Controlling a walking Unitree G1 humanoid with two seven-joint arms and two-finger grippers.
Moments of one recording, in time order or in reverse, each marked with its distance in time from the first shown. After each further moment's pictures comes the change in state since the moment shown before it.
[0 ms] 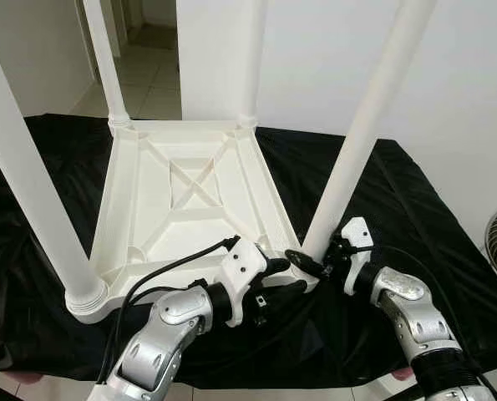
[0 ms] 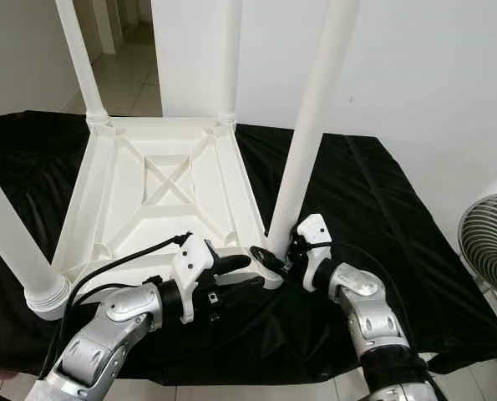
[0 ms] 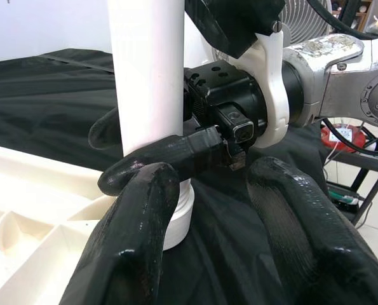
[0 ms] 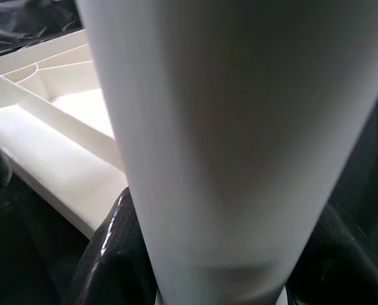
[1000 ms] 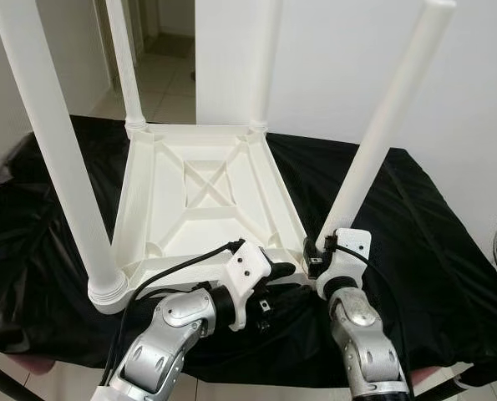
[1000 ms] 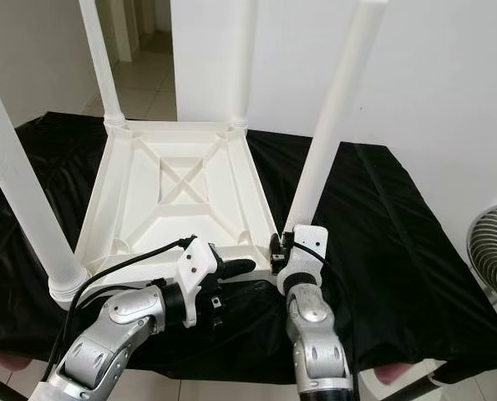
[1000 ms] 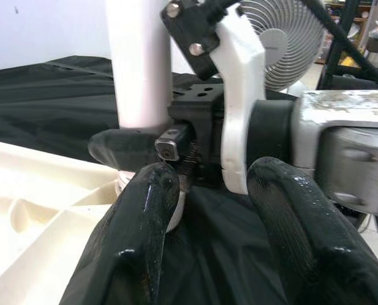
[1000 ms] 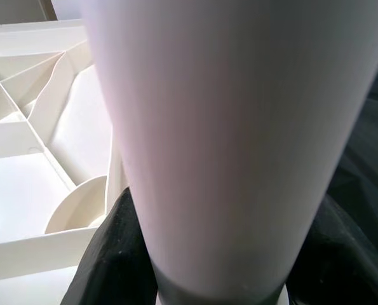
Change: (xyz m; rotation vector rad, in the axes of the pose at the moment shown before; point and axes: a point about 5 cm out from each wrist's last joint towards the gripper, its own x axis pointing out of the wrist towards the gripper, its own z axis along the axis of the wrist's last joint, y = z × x) left arm 0.003 -0.004 0.000 -0.002 -0.006 -0.015; right arm 0.008 0.037 0.002 0.215 0.049 -0.854
